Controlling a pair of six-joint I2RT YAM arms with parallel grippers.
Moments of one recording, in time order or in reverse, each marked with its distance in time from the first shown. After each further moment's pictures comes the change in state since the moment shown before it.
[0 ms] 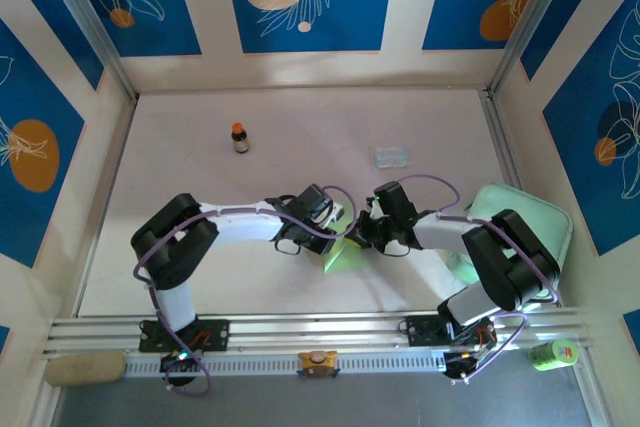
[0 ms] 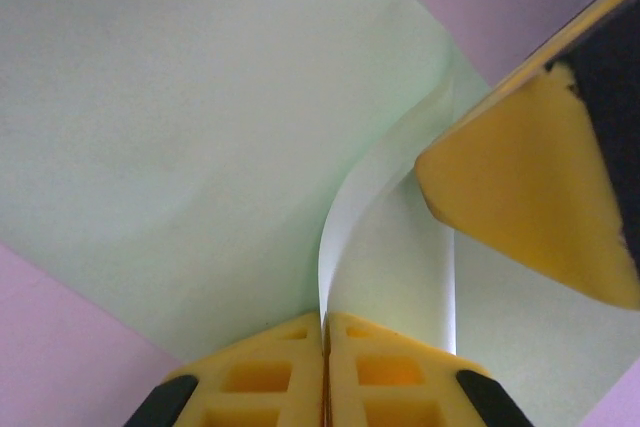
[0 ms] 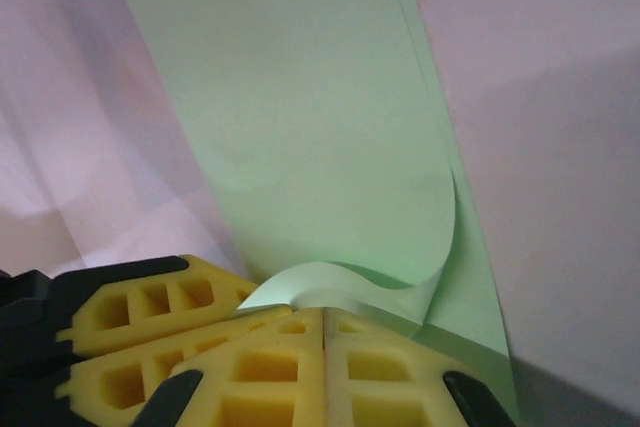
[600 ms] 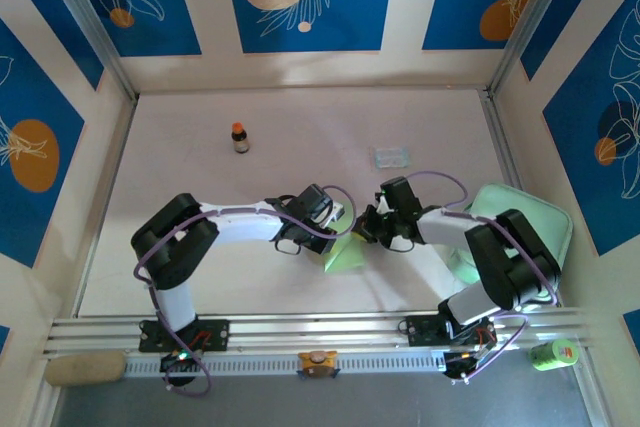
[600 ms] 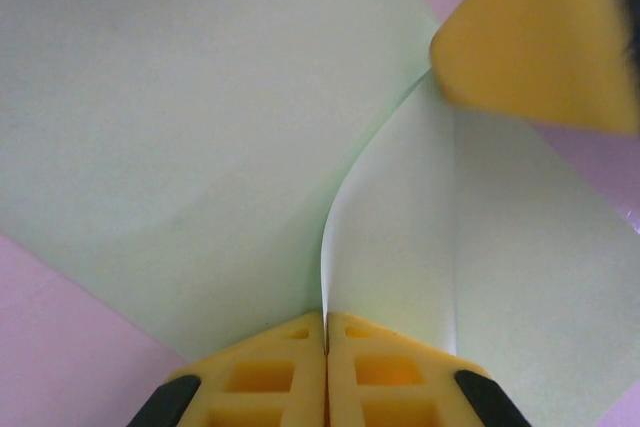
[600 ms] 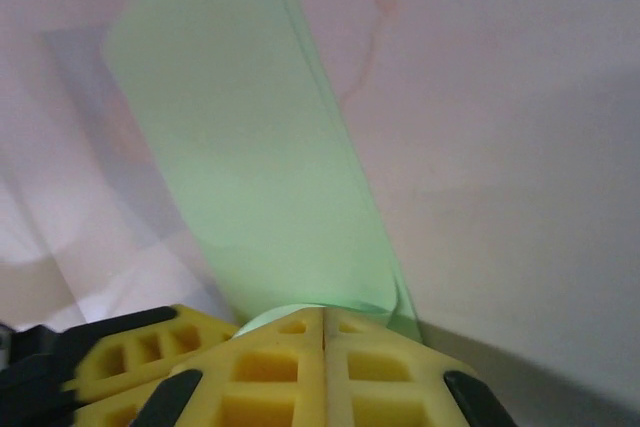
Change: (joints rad) left arm 0.002 0.001 -0.005 0.014 0.001 0.000; right arm -0.070 -0.016 0.023 -0.056 0.040 -0.021
